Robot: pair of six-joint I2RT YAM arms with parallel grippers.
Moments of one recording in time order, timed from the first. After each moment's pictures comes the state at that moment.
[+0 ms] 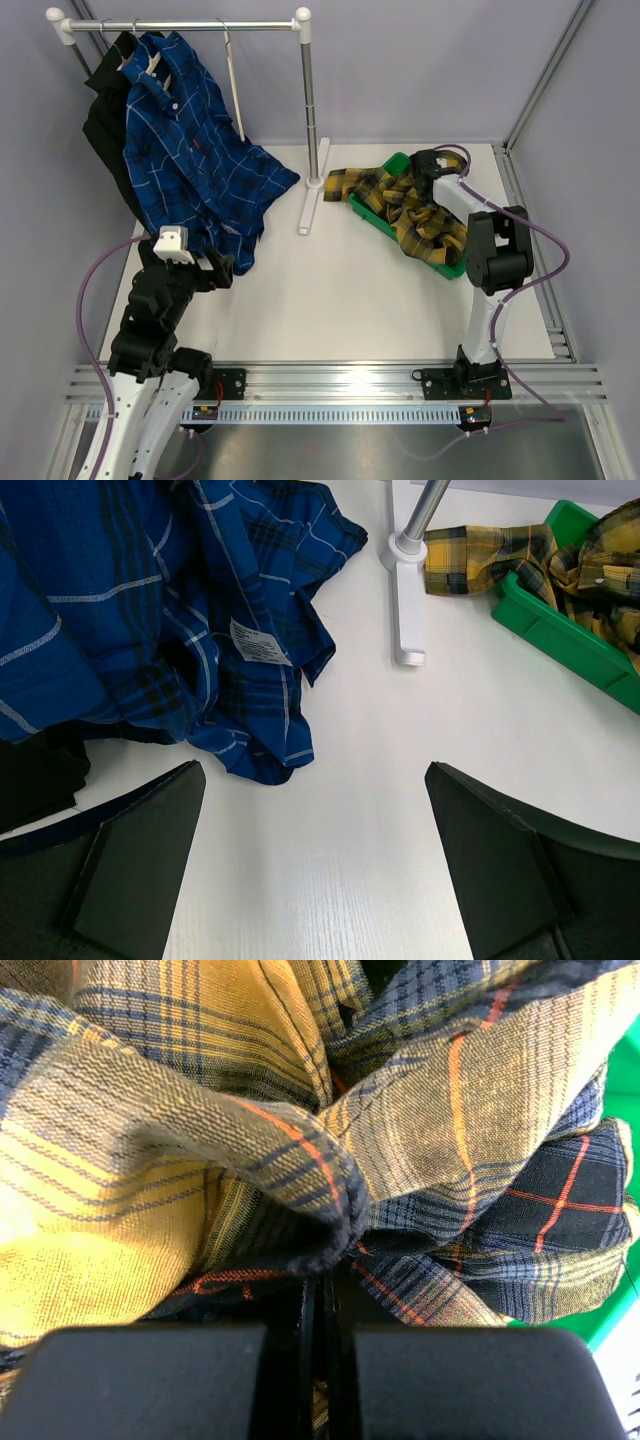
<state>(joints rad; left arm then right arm) -0.23 0.35 0.63 -0.53 -0.03 -0.22 0.20 2.01 1.50 -0.66 0.42 0.23</state>
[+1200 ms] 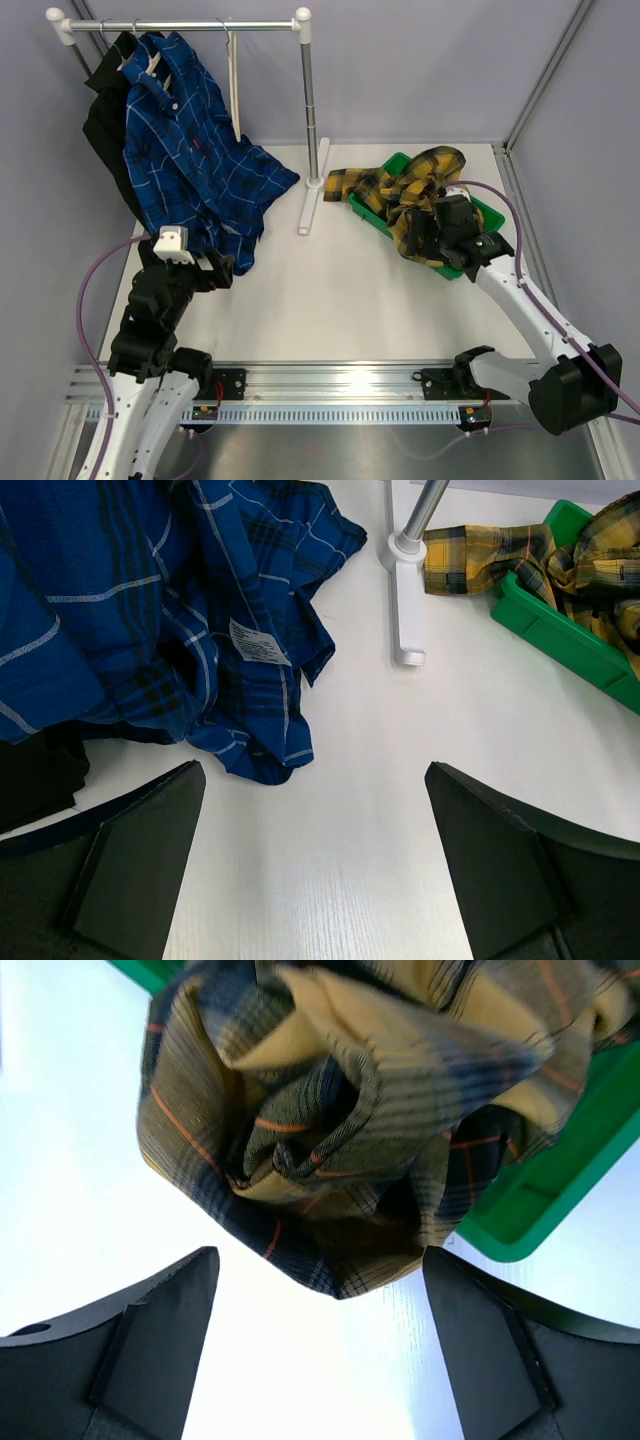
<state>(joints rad) -0.23 0.35 0.63 -0.53 -0.03 -0.22 0.34 1.12 0.96 -0.66 0.18 0.41</state>
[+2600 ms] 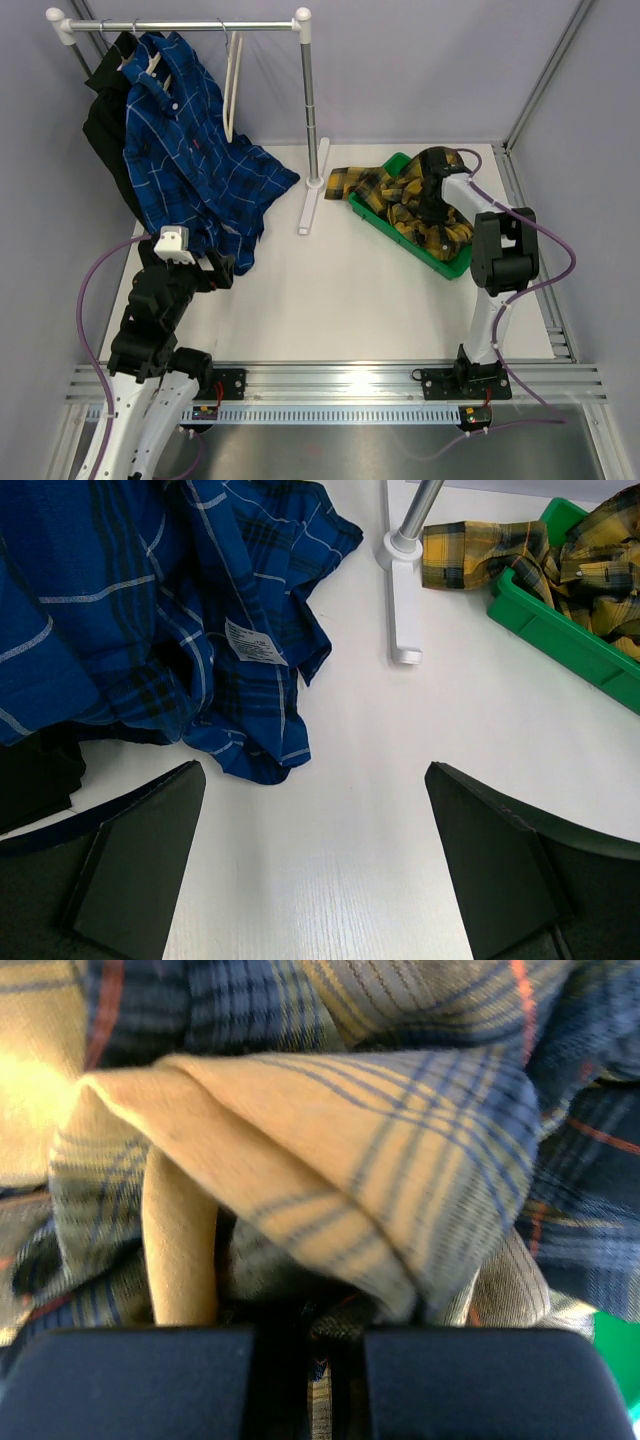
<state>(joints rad) -0.23 0.35 0.63 -0.53 -0.03 -0.22 0.14 1.98 1.50 -0.71 0.22 0.38</state>
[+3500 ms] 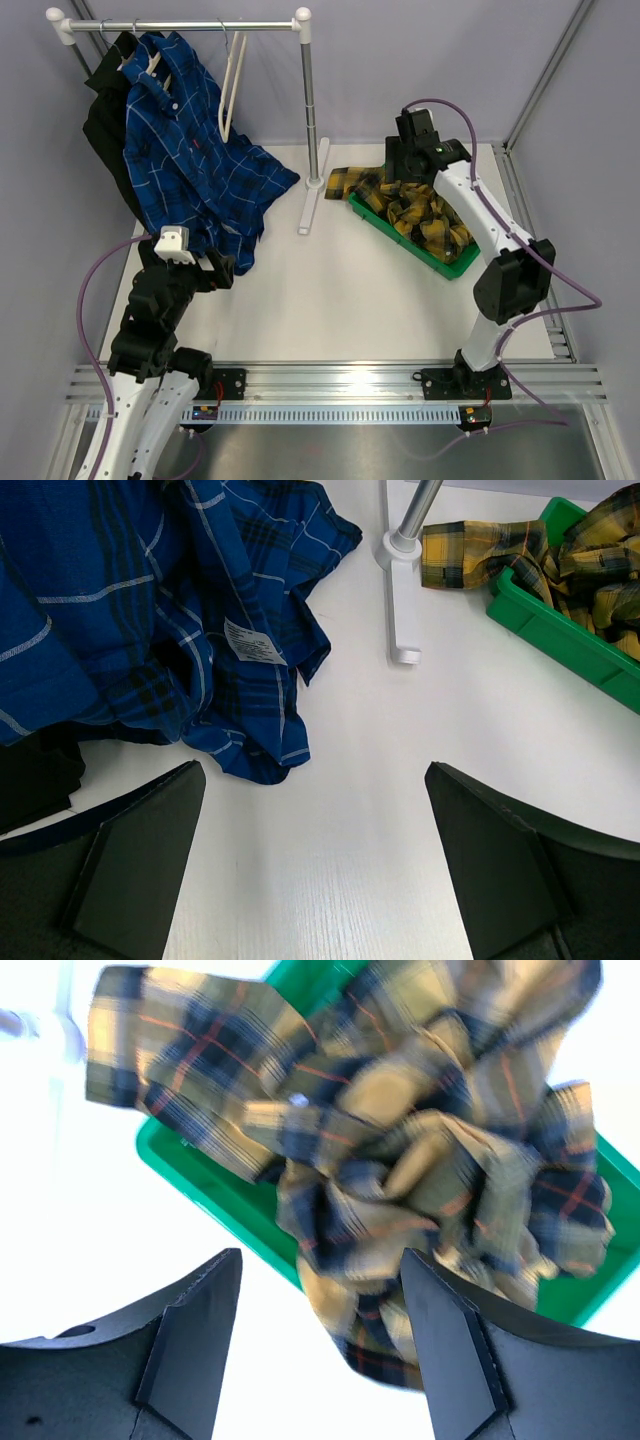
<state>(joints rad) -0.24 0.36 0.63 -0.53 -0.03 -0.22 0.36 1.75 1.75 -0.81 0.30 0.25</state>
